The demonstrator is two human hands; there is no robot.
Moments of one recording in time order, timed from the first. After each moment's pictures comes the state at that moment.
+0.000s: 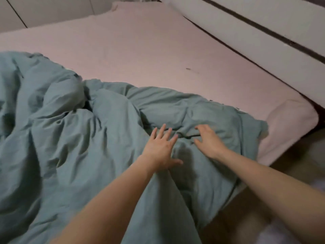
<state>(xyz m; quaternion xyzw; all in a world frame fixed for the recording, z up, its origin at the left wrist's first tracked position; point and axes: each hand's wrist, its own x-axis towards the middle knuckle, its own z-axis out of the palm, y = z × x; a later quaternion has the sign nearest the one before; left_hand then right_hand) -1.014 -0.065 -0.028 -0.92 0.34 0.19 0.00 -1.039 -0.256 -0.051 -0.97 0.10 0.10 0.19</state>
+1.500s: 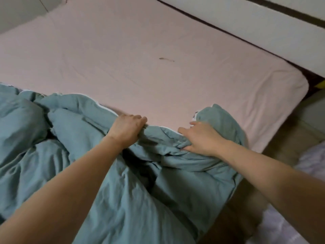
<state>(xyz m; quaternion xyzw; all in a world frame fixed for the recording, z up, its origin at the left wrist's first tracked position) -0.883 -0.102 -0.031 -0.89 0.44 0.06 0.10 -1.012 -0.314 -0.034 -0.99 -0.08 0.13 0.02</state>
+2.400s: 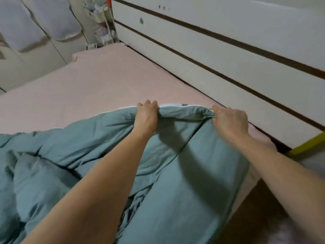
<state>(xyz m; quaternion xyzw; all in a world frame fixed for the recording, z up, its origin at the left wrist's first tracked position) -0.771 -0.417 0.154 -0.97 0.24 -0.01 -0.09 -0.896 -0.630 0.150 -0.98 0.15 -0.09 -0.08</state>
